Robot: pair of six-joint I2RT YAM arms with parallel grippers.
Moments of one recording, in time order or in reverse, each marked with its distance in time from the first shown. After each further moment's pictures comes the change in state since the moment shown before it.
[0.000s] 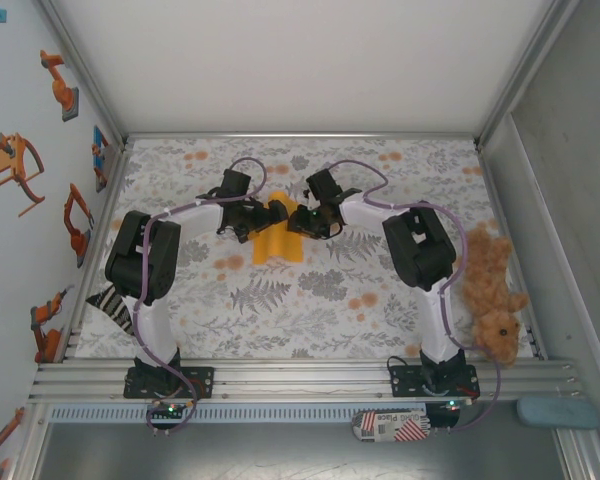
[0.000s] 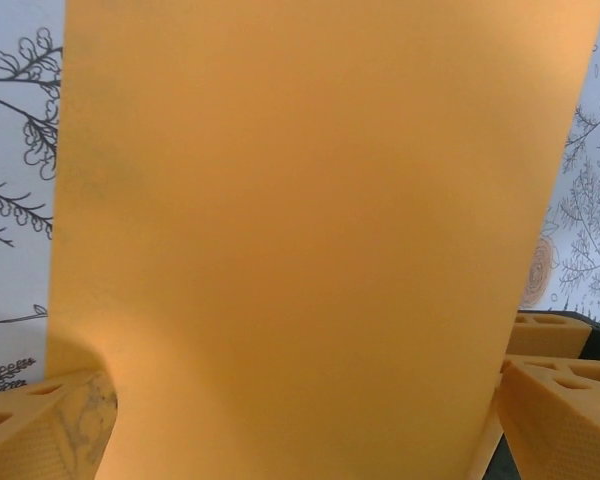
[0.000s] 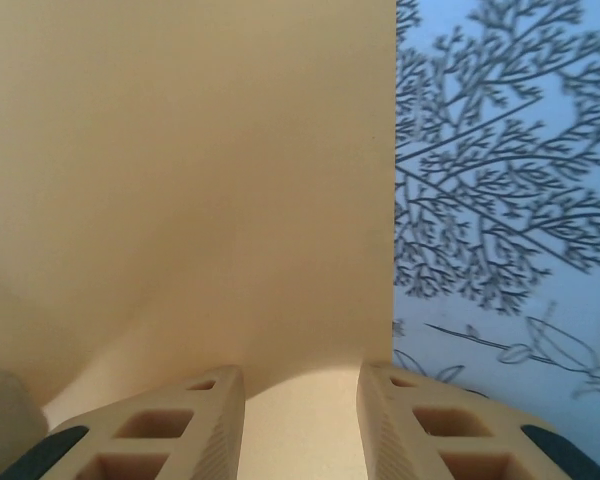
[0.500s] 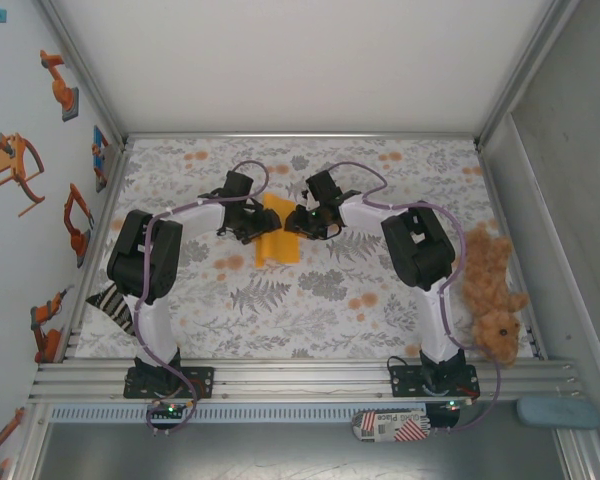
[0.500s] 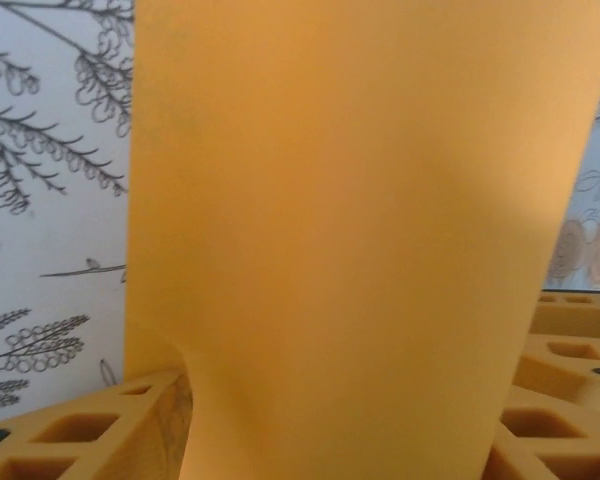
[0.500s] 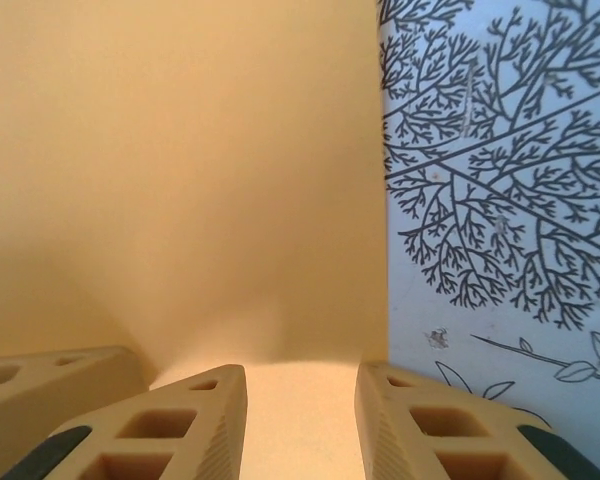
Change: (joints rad) left arm -0.009 0.010 0.016 -0.095 -0.046 0.044; right arm 0.001 0.002 -0.020 0.052 -0.034 0.029
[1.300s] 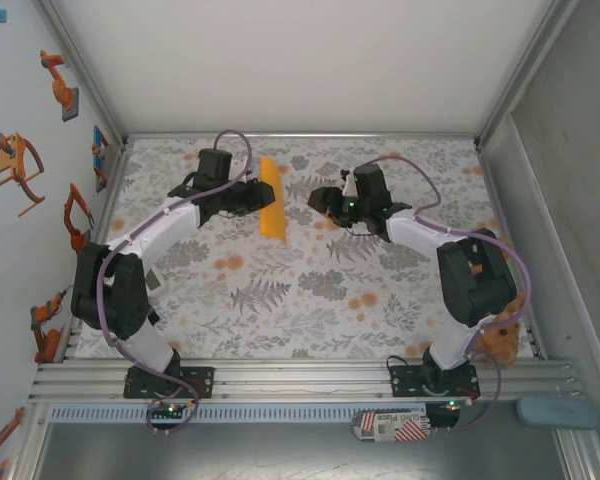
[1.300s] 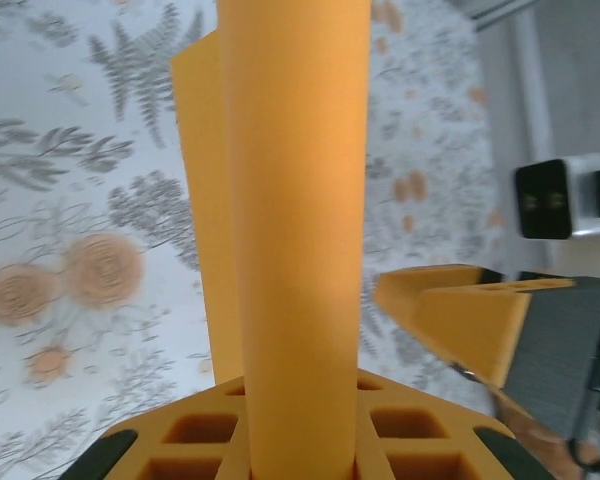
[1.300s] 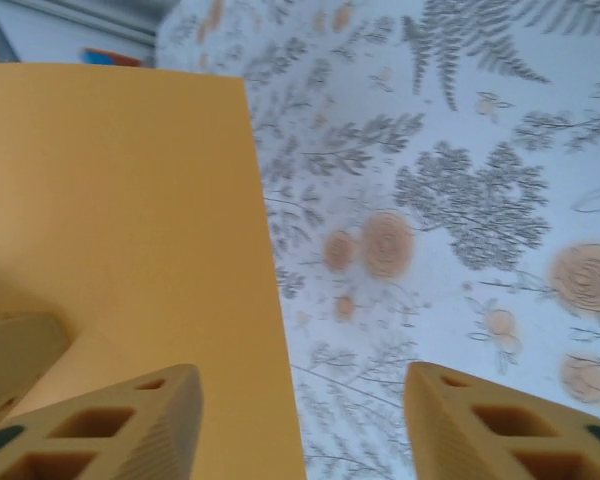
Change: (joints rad) left arm 0.031 -0.297 -0.003 0.094 0.211 0.032; right arm -0.134 -0.430 -0.398 0.396 -0.090 0.165
